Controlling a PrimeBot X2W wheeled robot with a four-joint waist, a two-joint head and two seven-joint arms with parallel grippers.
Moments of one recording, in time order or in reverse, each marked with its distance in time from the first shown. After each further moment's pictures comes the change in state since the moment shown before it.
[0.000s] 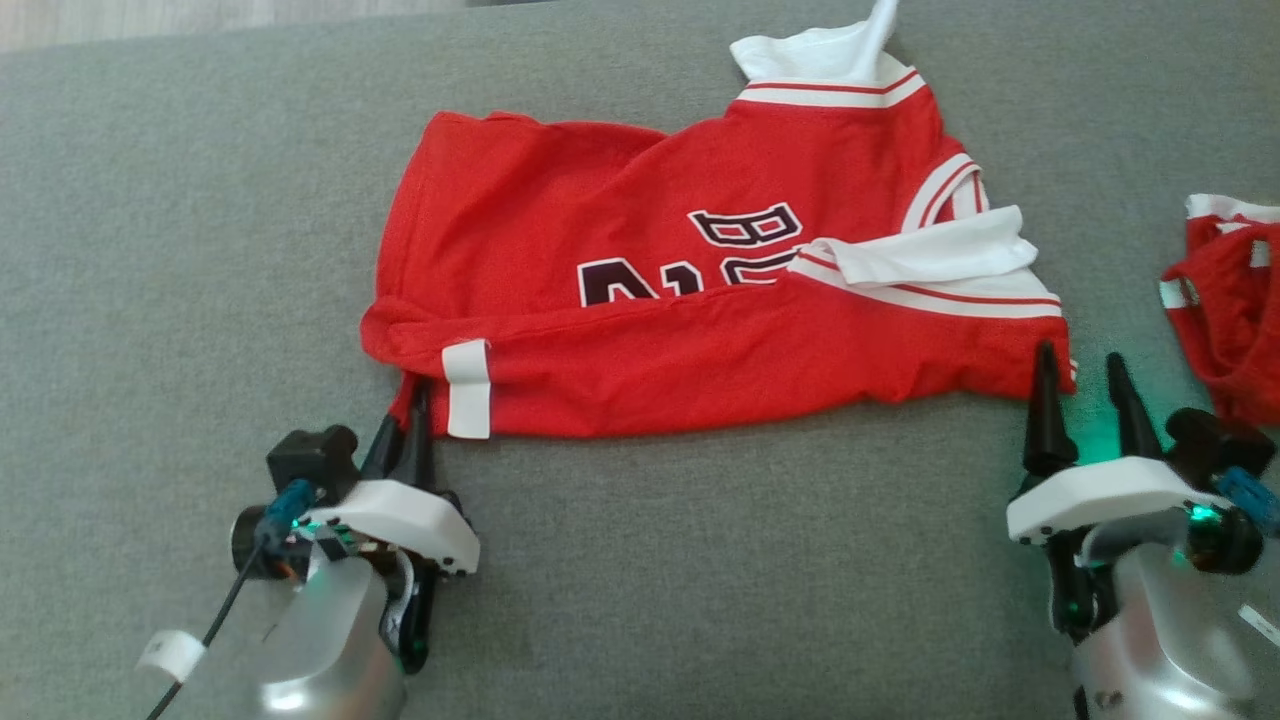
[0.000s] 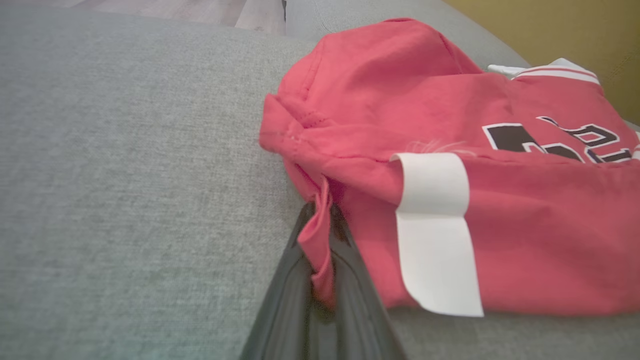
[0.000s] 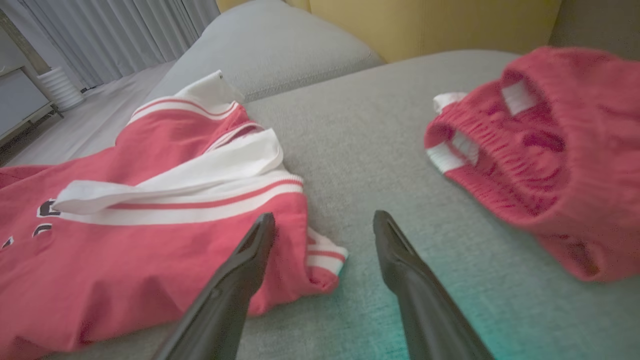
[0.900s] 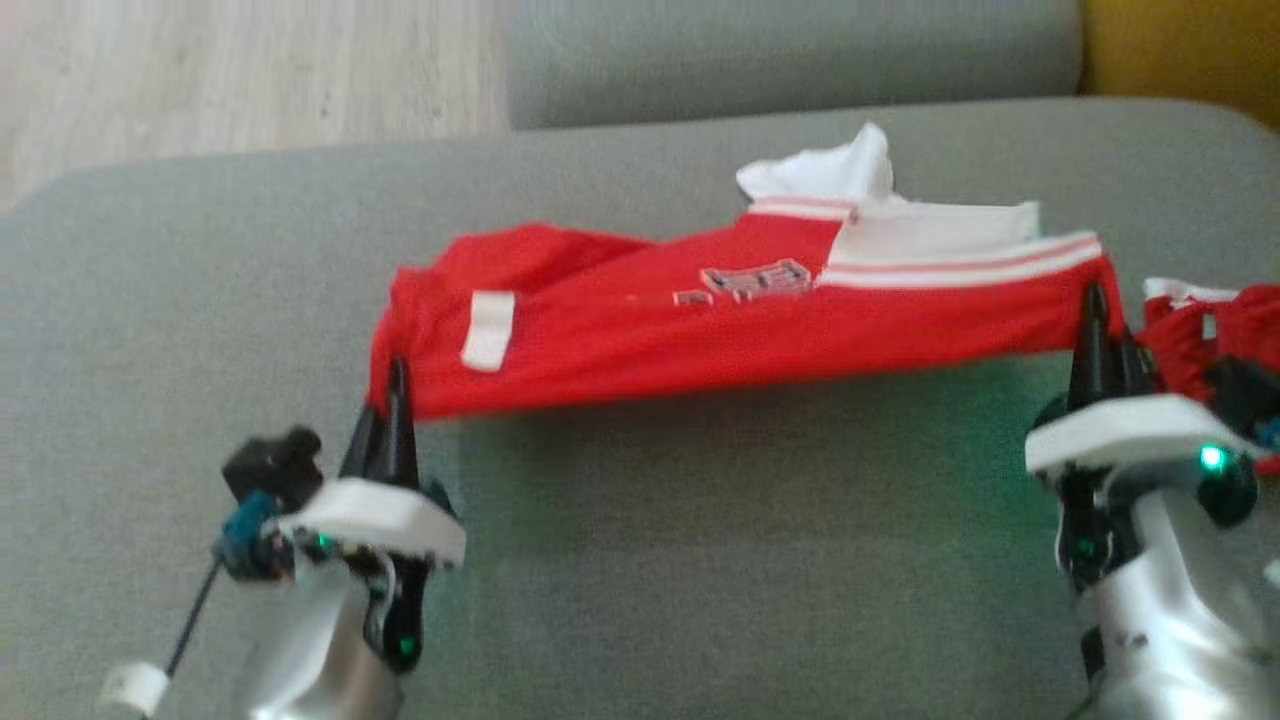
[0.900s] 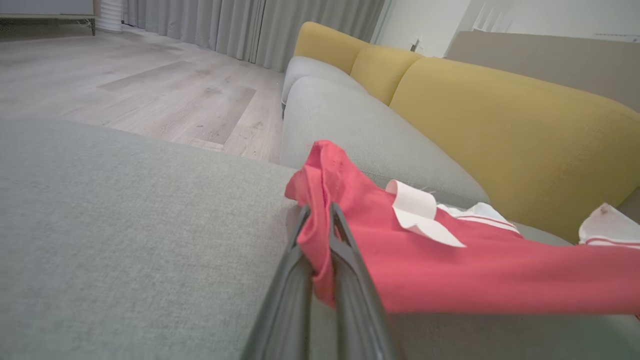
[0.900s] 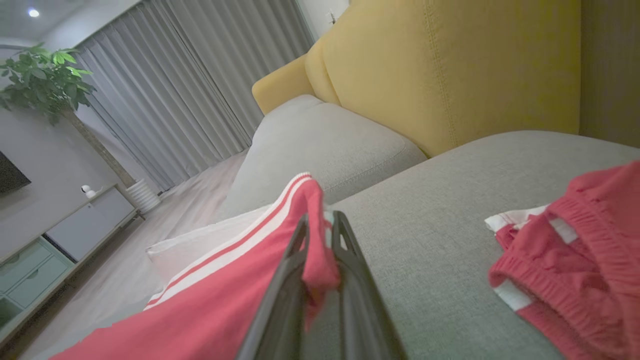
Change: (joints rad) left arm 0.054 -0.014 0.165 -0.168 0.016 -0.008 0.018; right arm -0.121 -0.033 0.053 0.059 0.244 0.000 0.000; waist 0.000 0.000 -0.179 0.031
